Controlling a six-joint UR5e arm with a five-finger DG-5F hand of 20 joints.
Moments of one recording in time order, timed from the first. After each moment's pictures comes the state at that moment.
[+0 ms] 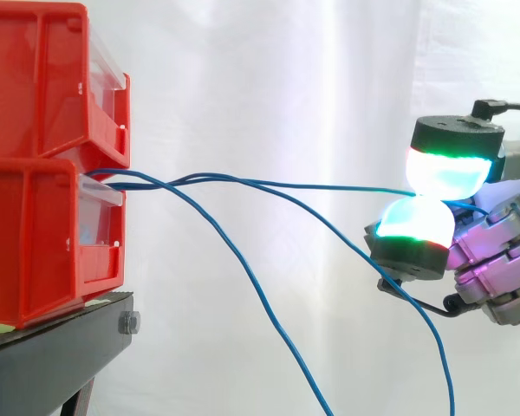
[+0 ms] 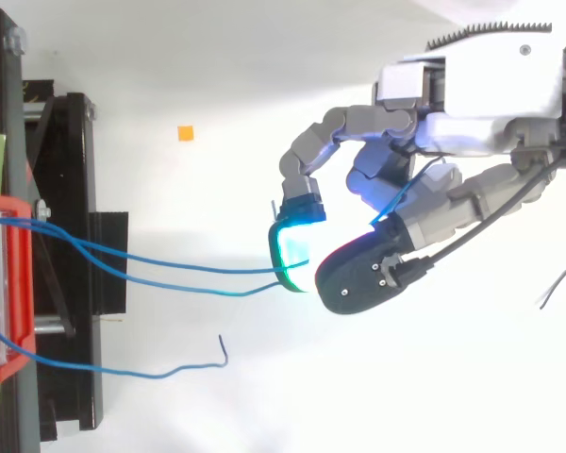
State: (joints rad) arm 0.05 -2.11 -1.33 -3.06 -1.52 -0.01
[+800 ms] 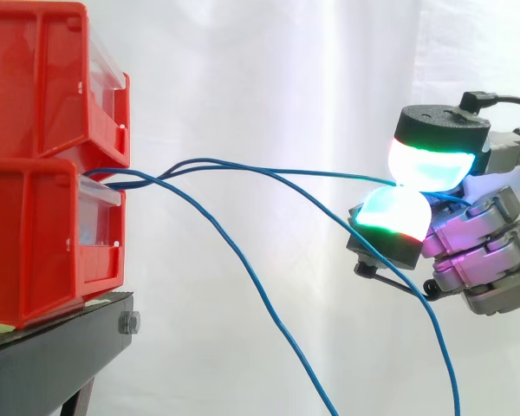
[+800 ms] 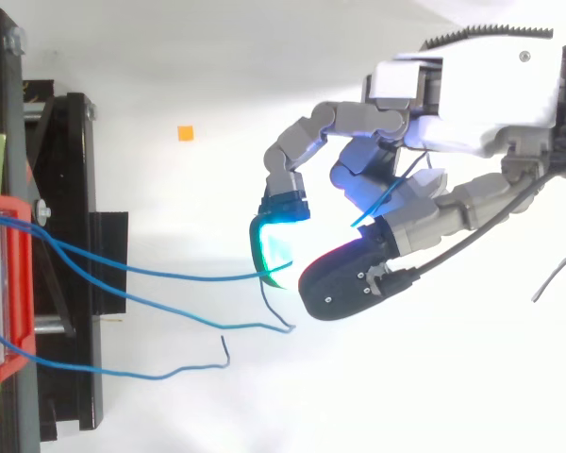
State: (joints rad) arm 0.07 -2.11 -1.34 -2.99 -1.46 -0.10
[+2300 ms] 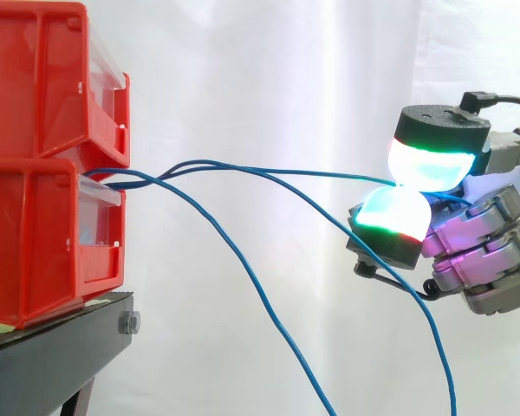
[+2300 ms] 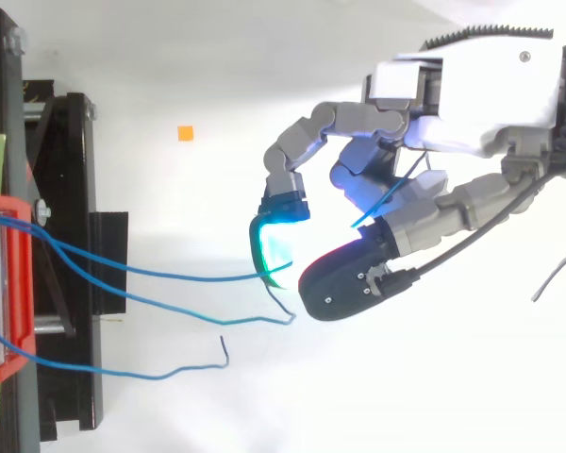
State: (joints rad) arm 0.07 -2.11 -1.34 -2.99 -1.46 -0.10
